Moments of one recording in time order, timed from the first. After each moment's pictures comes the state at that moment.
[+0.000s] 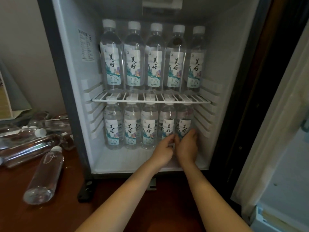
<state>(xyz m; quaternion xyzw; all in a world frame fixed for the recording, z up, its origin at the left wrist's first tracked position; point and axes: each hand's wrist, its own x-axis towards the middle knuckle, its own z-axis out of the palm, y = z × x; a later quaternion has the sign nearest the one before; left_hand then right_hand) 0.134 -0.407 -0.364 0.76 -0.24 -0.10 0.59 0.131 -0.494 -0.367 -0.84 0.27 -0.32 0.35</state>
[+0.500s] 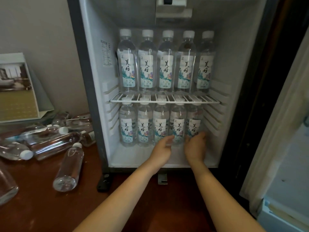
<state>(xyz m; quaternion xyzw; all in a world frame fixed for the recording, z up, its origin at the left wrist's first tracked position) 0.122 -0.366 -0.362 0.78 -0.20 -0.06 0.59 0.123 -0.482 -0.364 -0.80 0.30 -0.31 0.41</state>
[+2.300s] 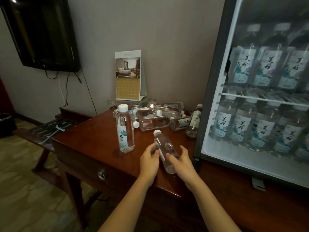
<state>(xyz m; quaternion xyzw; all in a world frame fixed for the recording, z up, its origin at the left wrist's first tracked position) 0.056 -0.083 -0.427 0.71 0.11 0.20 0.67 0.062 -0.201 -0.404 -0.79 -0.06 0.07 0.61</state>
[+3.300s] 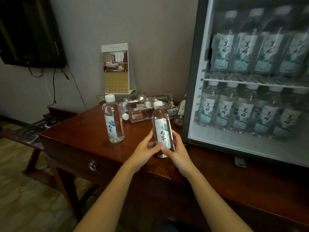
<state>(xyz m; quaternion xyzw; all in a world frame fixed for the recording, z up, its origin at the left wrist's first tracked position) 0.033 -0.085 -0.415 0.74 -0.08 0.02 0.66 0.050 -0.231 -0.419 -0.71 -0.20 0.03 0.68</state>
